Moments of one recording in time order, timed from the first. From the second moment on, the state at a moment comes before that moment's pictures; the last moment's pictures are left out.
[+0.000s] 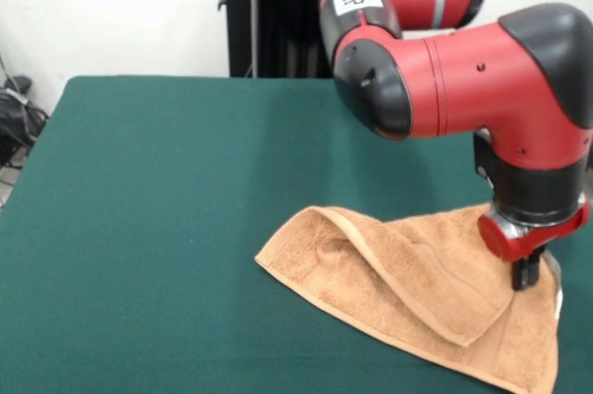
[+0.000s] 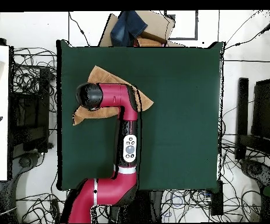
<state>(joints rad) 0.09 0.91 0.12 -1.10 0.16 1.72 1.30</state>
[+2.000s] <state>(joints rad) 0.05 0.80 -0.02 -0.88 0.17 1.82 1.30</state>
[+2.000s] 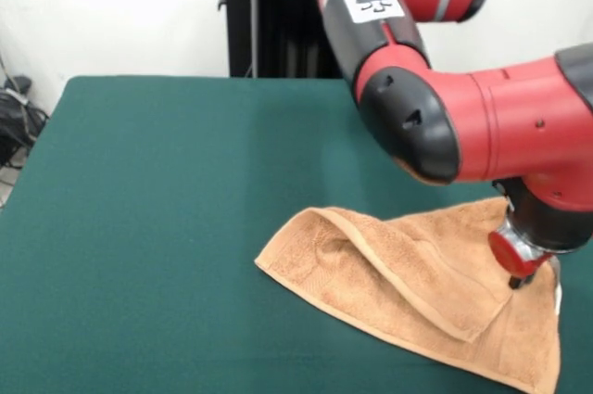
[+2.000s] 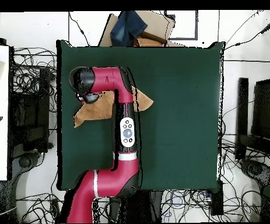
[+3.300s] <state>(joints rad) 0.05 0.63 -0.07 -0.50 0.22 1.92 1.30</state>
